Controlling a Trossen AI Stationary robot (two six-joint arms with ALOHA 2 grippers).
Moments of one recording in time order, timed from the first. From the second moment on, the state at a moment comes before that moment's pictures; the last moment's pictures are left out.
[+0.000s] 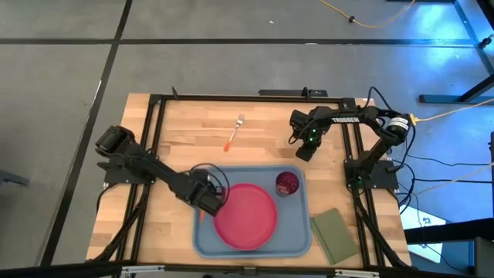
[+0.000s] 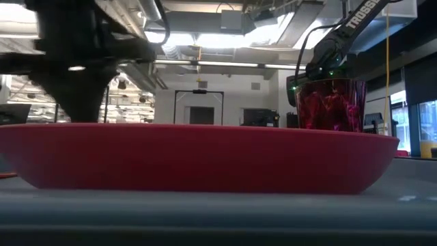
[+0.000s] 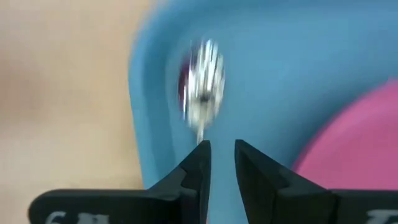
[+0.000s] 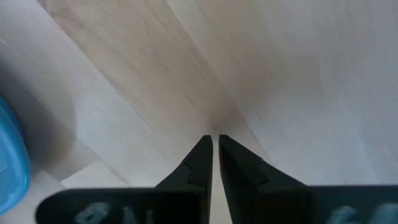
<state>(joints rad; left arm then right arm) -0.45 1.68 1.10 -0.93 -0.32 -2.00 -0.55 1.66 0.87 -0.89 -0.13 0.05</state>
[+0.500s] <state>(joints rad) 0.14 1.64 1.10 -0.61 -0.44 -1.07 -0.55 1.66 0.87 -0.88 -0.13 0.05</state>
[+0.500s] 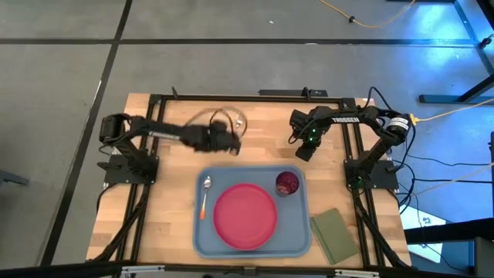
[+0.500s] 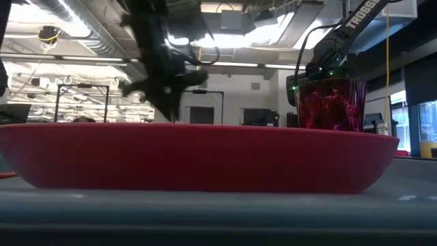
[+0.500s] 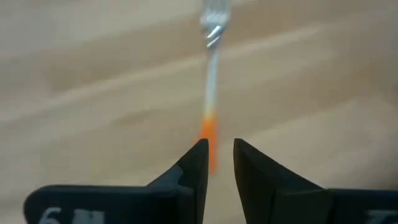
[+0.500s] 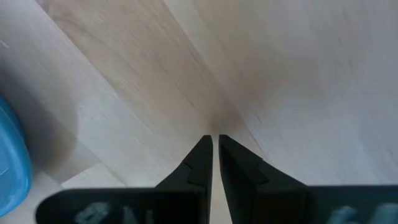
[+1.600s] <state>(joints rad) 0.35 1.86 1.10 -0.33 -0.22 -0.70 -0.55 1.66 0.87 -0.86 -0.13 0.04</state>
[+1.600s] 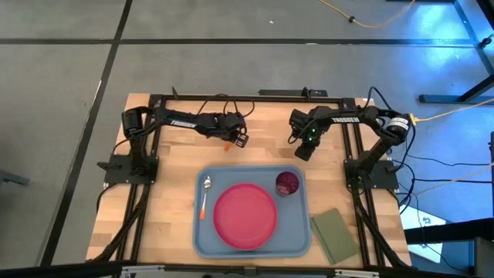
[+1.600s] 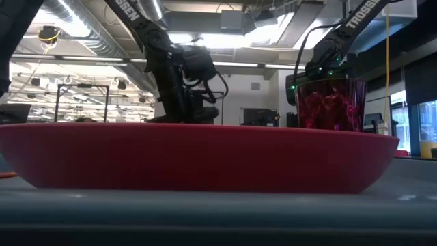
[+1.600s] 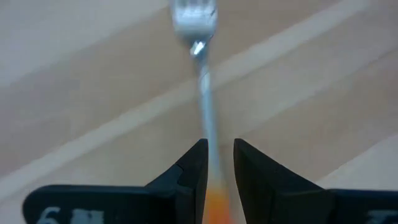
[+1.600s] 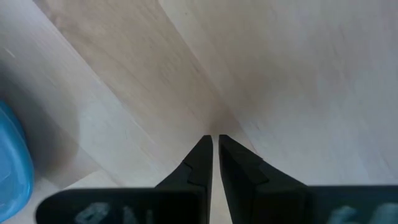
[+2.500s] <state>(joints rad) 0.29 1.90 1.10 -0.37 -0.26 -0.73 -0.55 1.66 0.87 -0.86 -0.13 0.04</state>
